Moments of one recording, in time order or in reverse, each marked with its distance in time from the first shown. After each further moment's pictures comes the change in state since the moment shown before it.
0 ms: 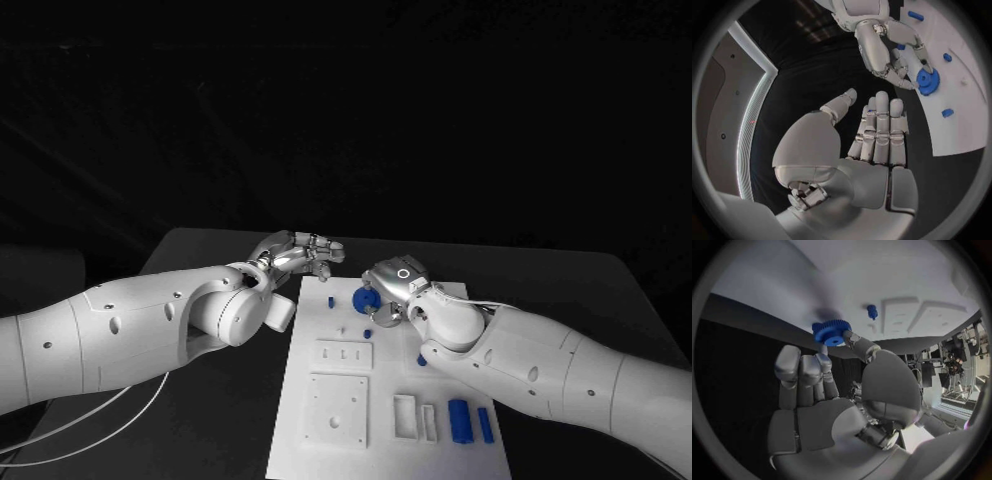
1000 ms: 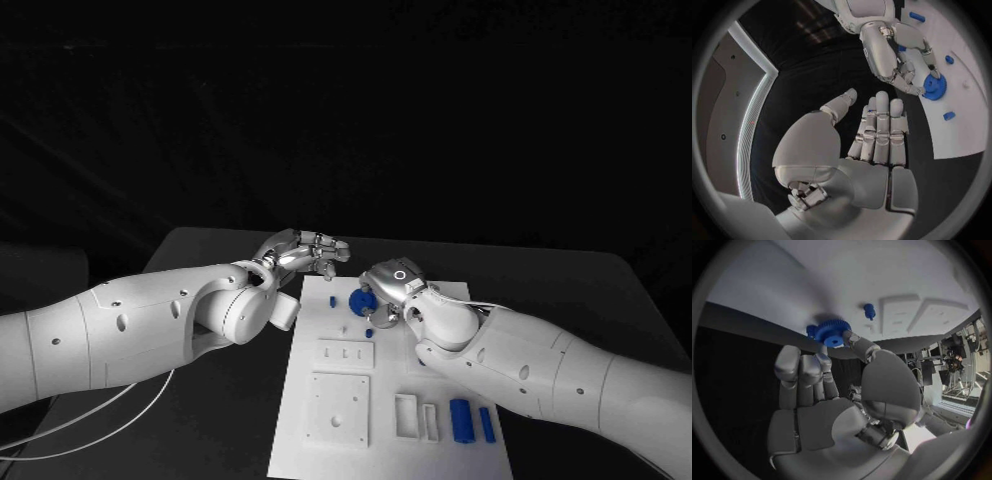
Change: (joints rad) left arm 0.000 0.008 0.001 -0.001 -0.004 0.000 -0.001; left_hand 0.000 0.000 0.003 -0.003 0.000 0.000 0.000 0.000 0.001 -0.002 0.004 0.000 0.000 -0.004 0.003 0.000 -0.001 0.000 0.000 0.003 0.000 0.000; right arm -0.005 0.040 -0.009 -0.045 0.037 0.000 0.020; right_hand 0.004 -0.004 -0.002 -0.007 -0.003 -0.020 0.020 -0.011 -0.006 -0.013 0.013 -0.016 -0.010 0.000 0.000 -0.009 0.000 0.000 0.000 0.000 0.000 0.000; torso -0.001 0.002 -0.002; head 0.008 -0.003
